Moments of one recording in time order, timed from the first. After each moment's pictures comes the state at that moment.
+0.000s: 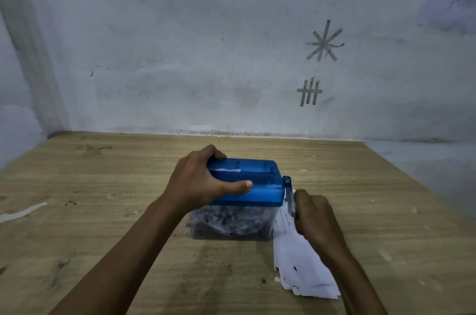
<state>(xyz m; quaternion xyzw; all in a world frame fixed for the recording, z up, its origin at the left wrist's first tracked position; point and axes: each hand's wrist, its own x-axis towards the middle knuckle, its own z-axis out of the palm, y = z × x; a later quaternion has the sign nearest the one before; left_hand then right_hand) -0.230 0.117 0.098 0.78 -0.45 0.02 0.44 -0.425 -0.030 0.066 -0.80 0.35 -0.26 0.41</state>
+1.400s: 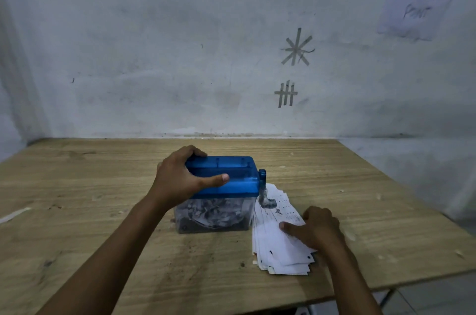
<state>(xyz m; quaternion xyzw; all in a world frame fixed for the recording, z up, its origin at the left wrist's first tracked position) -0.241 0.121 0.097 0.76 -0.43 0.02 0.49 -0.477 -0.085 0.025 -0.81 0.54 -0.05 0.22</state>
